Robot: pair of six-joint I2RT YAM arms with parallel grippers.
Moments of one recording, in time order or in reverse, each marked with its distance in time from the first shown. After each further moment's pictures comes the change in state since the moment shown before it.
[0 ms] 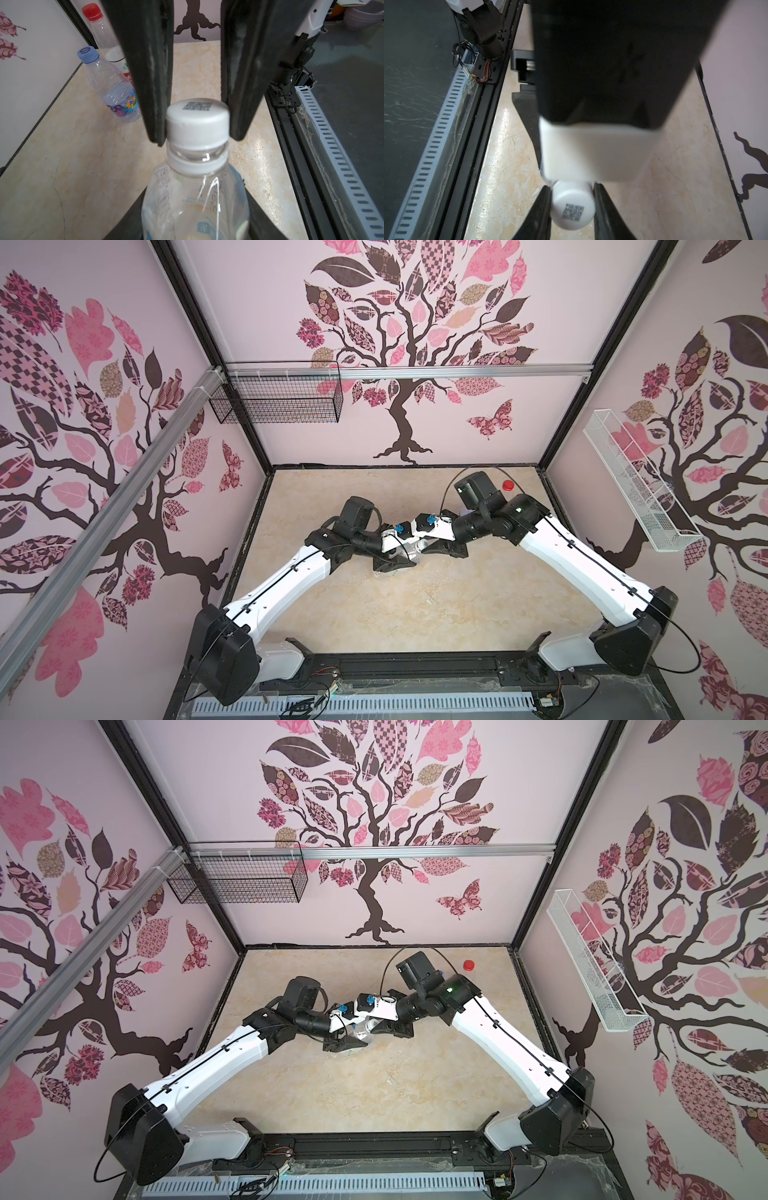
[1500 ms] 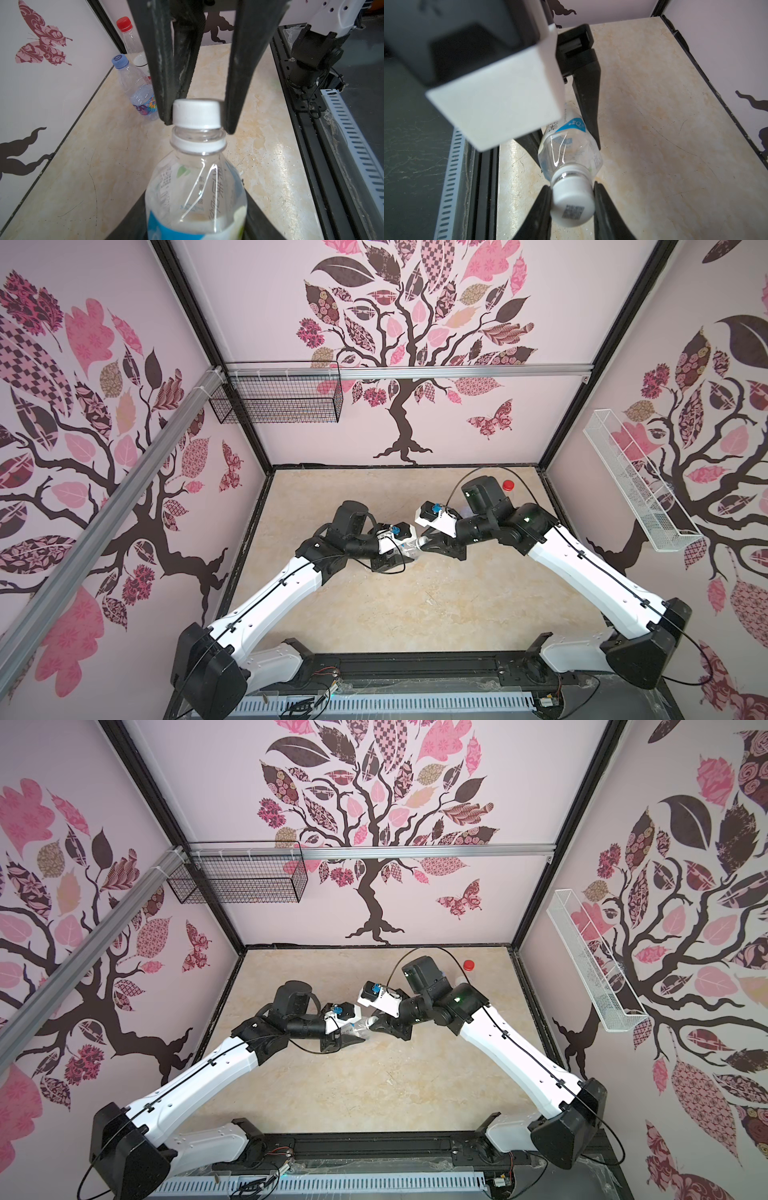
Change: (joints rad) left arm -0.016 -0.104 -0.058 0.074 -0.112 -0.065; right arm 0.002 -0.066 -0.070 0.103 0.015 0.328
